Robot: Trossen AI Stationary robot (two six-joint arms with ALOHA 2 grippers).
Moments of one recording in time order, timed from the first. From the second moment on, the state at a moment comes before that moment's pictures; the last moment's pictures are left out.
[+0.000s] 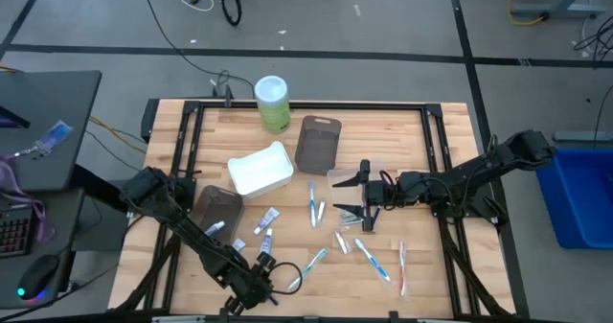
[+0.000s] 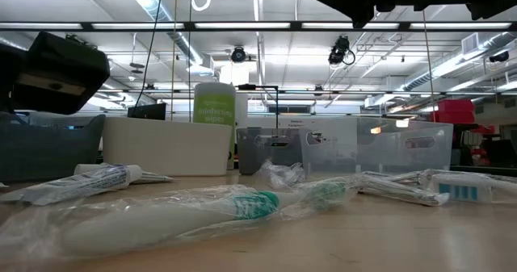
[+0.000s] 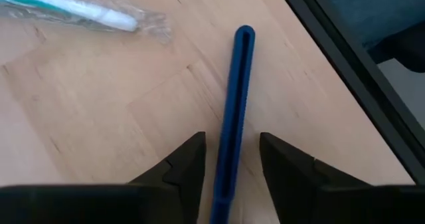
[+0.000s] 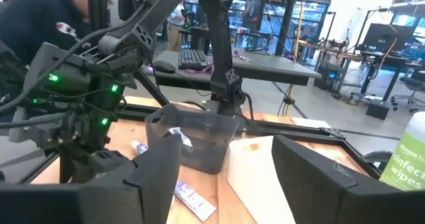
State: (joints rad) left arm -0.78 1.91 1.10 -0.27 -0.07 -0.18; right arm 0.28 1.26 0.53 0.72 0.25 -0.13
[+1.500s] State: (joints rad) left arm 0.17 1.69 1.18 -0.93 -0.25 -0.42; right arm 0.28 1.26 0.53 0.68 0.25 -0.04
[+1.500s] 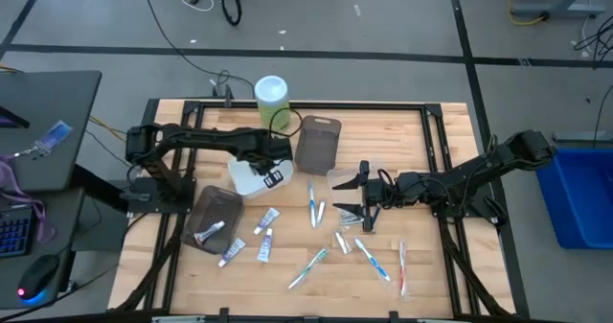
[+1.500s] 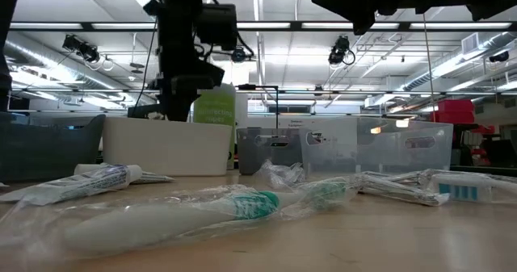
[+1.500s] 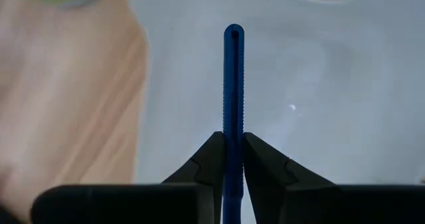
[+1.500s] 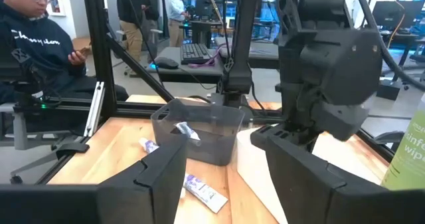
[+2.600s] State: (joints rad) left arm 0.05 1.26 1.21 -0.96 -0.33 -0.21; right arm 0.28 1.26 0.53 0.54 0.25 0.02
